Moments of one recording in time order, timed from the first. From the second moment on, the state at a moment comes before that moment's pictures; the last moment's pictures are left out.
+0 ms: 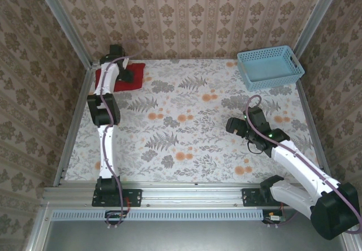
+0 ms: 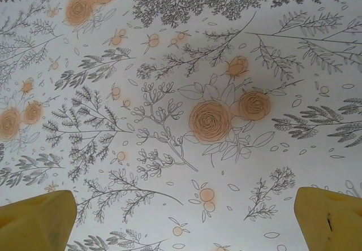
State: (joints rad) left arm -0.01 2.67 2.57 -1.01 -0.15 0.22; right arm 0.36 0.98 0.65 -0.54 0.16 0.64
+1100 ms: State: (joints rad) left arm -0.16 0.96 0.47 0.02 -0.56 -0.24; right arm 0.23 1.00 0.77 -0.38 0.46 0.42
